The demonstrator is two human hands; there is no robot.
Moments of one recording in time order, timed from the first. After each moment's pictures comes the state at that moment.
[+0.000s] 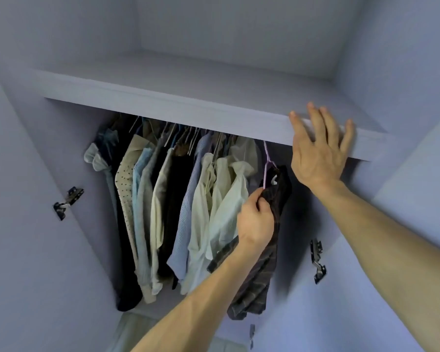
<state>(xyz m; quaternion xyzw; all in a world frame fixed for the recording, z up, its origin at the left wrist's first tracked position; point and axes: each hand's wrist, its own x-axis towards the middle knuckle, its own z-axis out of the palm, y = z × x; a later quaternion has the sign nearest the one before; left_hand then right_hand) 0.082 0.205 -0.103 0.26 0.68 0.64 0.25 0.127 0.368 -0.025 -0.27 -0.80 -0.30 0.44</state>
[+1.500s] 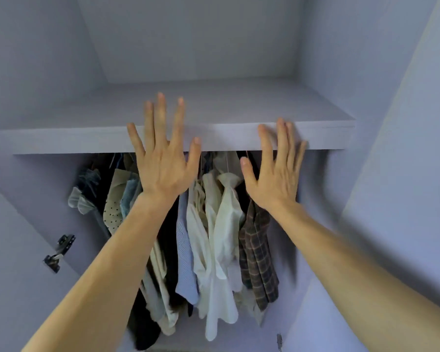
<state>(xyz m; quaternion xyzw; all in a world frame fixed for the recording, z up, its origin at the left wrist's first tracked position) -0.071 0.182 -0.006 0.47 0.78 0.25 -0.34 0.103 0.314 -0.062 -0.34 -0.79 -0.10 0.49</state>
